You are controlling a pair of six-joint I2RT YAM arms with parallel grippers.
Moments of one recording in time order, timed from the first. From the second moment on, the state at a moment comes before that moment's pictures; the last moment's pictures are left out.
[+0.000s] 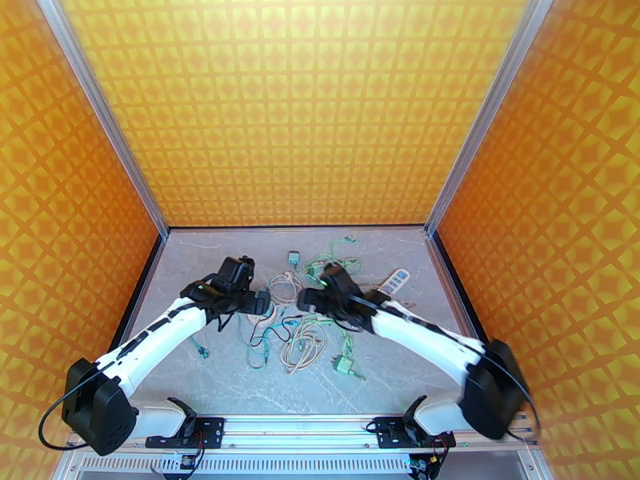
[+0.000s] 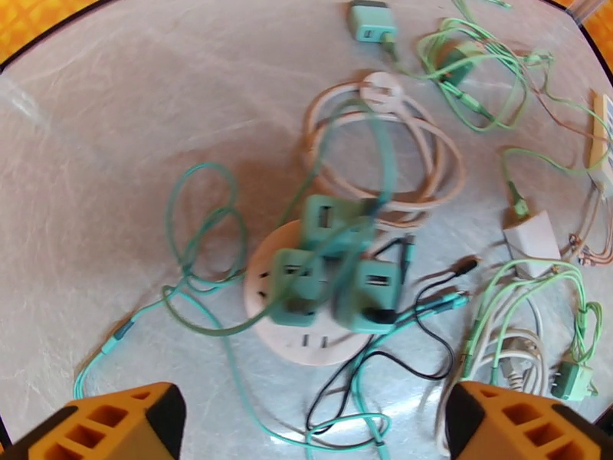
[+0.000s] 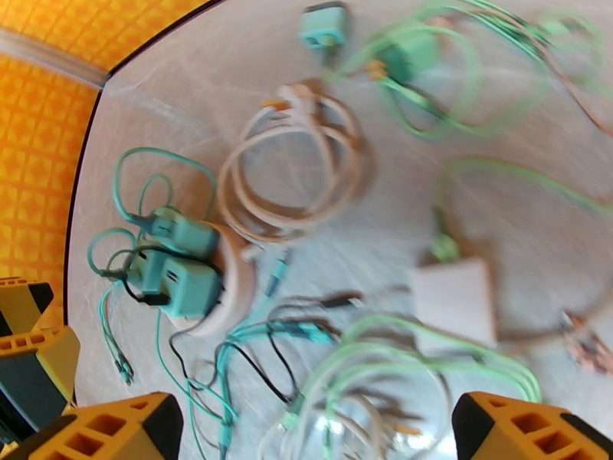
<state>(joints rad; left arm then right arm) -0.47 1.35 1.09 -0.71 -0.06 -0.30 0.70 1.52 1.13 -0.46 0.01 0.71</state>
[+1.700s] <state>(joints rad) -0.38 1.65 1.06 -0.48 0.07 -0.12 0.71 1.78 1.27 -0.40 -0.14 0.64</state>
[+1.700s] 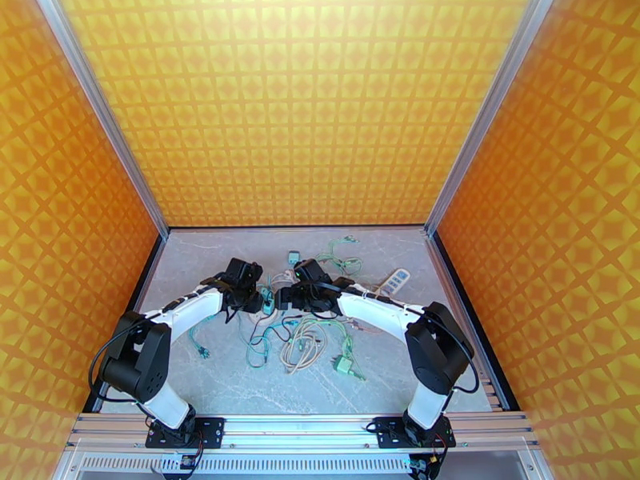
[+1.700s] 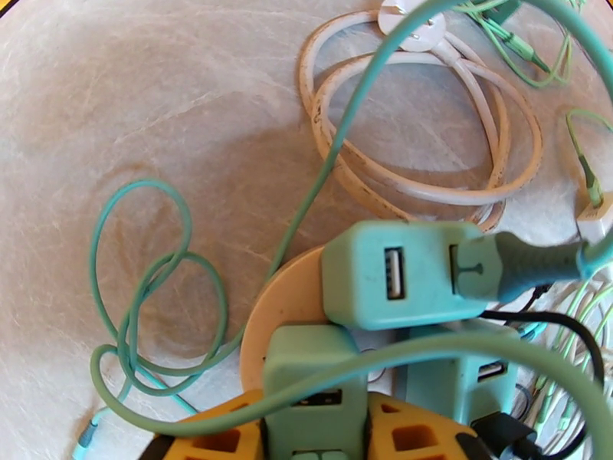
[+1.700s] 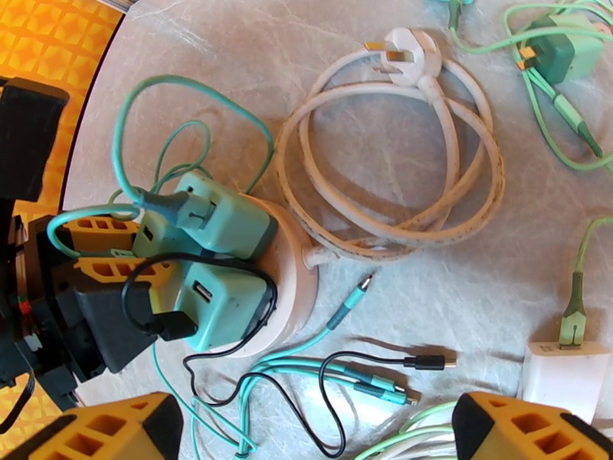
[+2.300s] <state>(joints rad) -0.51 1.59 1.01 -0.52 -0.08 -0.46 0.65 1.87 1.20 -0.16 -0.38 0.81</state>
